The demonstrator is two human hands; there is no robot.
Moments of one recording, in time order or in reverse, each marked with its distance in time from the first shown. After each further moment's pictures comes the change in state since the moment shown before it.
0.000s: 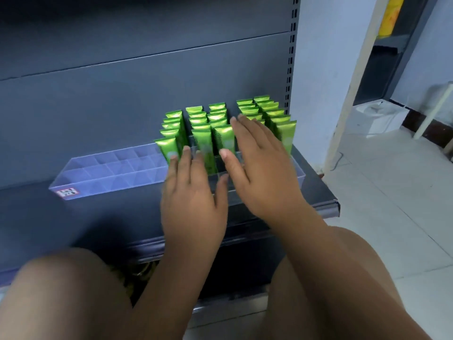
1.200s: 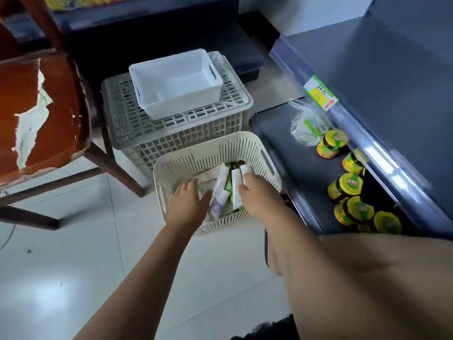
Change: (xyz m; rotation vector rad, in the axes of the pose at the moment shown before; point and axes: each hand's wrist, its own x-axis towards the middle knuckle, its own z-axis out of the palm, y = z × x) left_hand -0.425 -0.466 -0.206 0.176 -0.027 -1.553; right_hand -0.236 -0.514 0.375 0.179 -1.416 -0.564
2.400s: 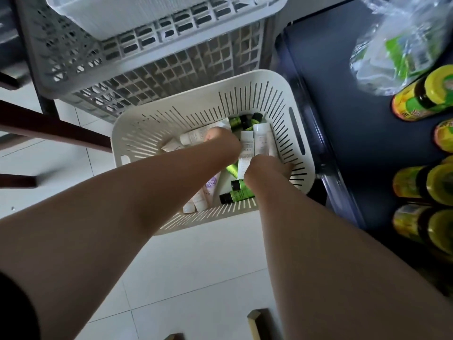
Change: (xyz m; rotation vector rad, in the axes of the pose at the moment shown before) left_hand 0.185 0.043 0.146 1.173 -0.716 0.298; right_hand 0.151 0.058 0.107 -0.484 -0.495 0.219
